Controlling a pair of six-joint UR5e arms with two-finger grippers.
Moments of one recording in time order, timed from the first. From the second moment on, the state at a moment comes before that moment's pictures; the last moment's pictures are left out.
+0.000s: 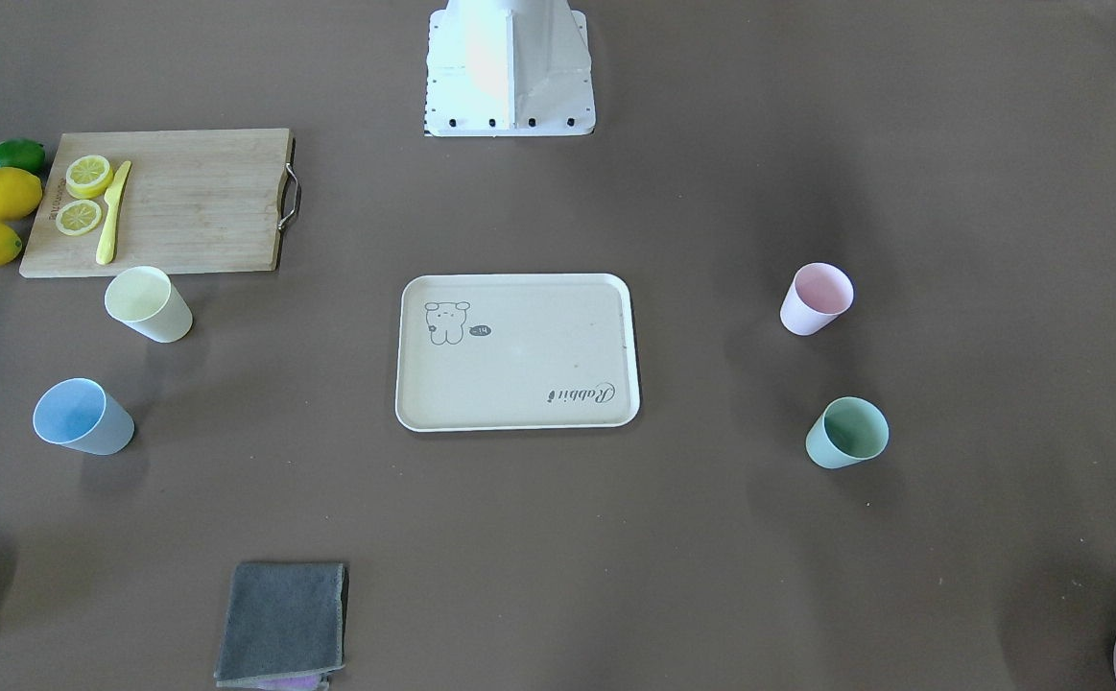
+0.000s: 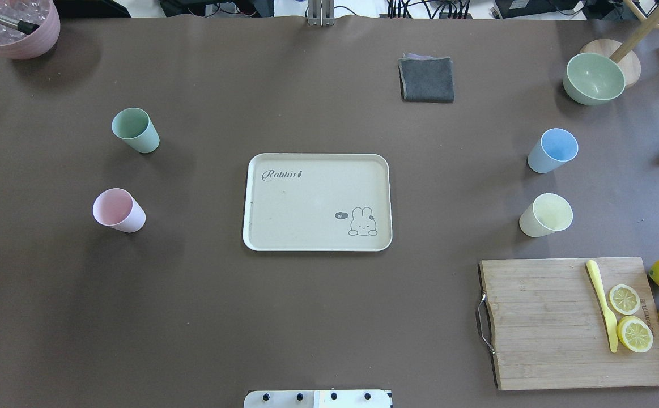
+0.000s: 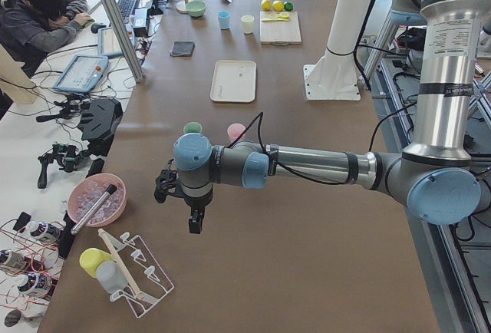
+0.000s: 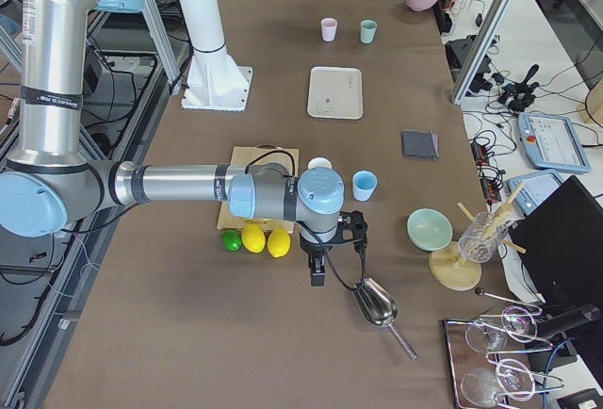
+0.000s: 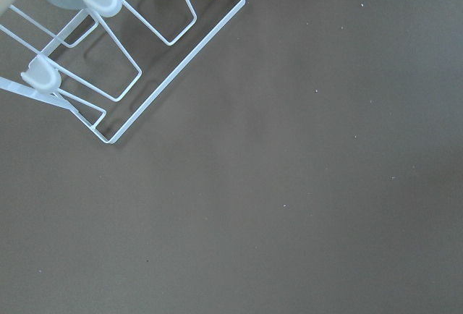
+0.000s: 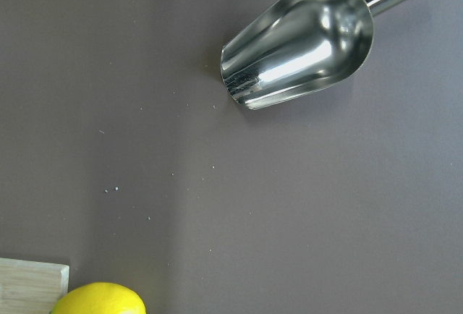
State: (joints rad) left arm -1.57 -1.59 -1.63 -1.61 -2.32 -0.04; right arm 1.59 -1.72 1.77 -1.64 2.32 -0.12
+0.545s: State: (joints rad) left arm -1.57 -1.59 -1.67 -1.62 -2.32 -0.04; right arm 1.59 -1.72 1.79 -1.64 2.32 -0.12
